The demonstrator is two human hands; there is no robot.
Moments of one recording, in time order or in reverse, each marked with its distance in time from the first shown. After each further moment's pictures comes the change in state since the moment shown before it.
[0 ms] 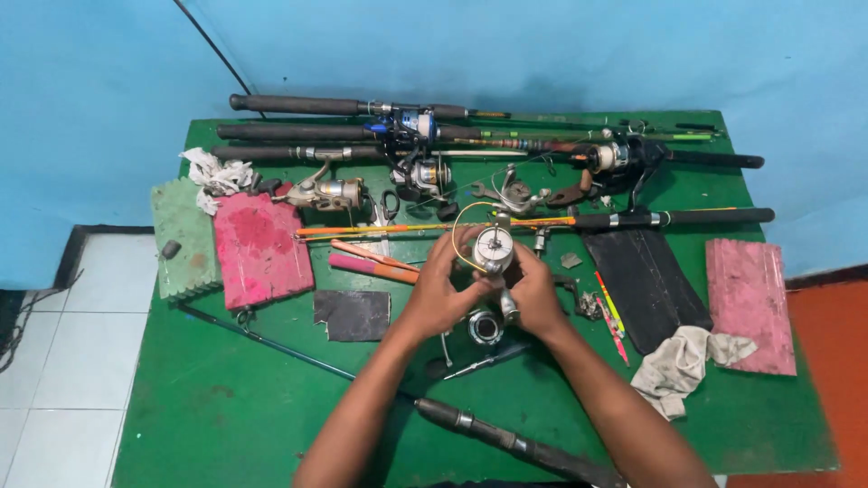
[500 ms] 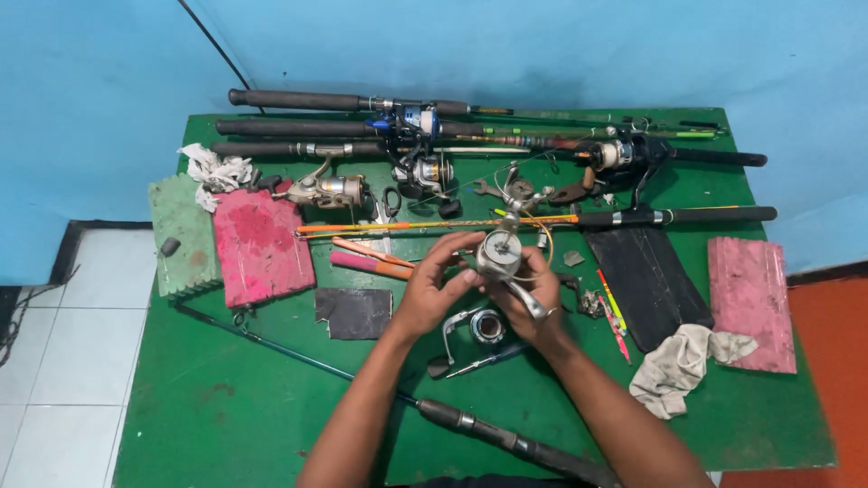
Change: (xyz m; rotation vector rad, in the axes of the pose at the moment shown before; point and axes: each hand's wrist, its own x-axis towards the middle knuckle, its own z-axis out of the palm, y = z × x) left_hand -0.007 -0.026 -0.002 -0.399 -0.004 -0.040; right_hand -0.015 -0.006 0.011 0.156 0.087 -0.040
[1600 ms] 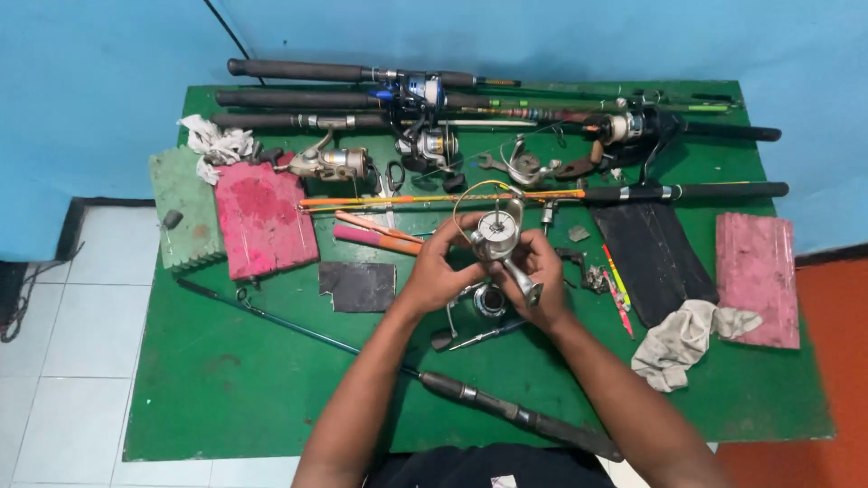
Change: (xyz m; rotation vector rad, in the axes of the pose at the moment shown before) left_hand -0.006 -0.016 0.001 0.159 0.035 0.028; right_hand -0.008 0.014 -0.003 -0.079 -0.012 -0.045
